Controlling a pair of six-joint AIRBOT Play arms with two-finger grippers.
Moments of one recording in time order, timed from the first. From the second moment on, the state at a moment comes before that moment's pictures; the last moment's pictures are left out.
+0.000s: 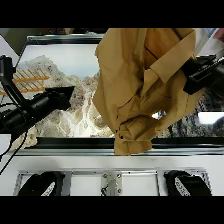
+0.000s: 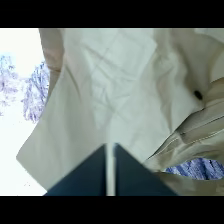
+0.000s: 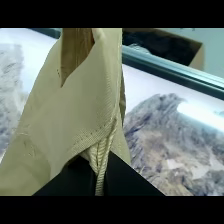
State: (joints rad) left arm -0.31 -0.60 0.90 1.18 -0.68 -1.67; right arm -0.01 -0.72 1.22 -0.91 0.86 0.97
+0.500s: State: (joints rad) left arm -0.40 -0.59 0.90 1.18 -0.72 -1.68; right arm -0.01 -0.67 1.22 -1.41 0.83 1.42
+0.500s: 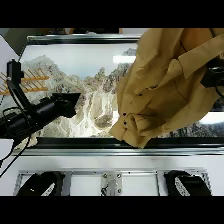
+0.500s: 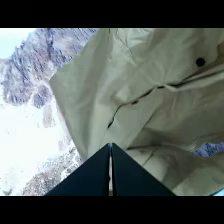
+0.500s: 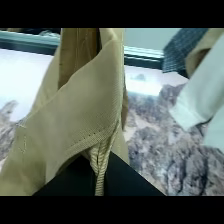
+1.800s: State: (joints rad) left arm -0.57 -0.76 0.90 1.18 -0.65 -1.69; right arm -0.26 -0.68 1.22 -1.66 0.98 1.66
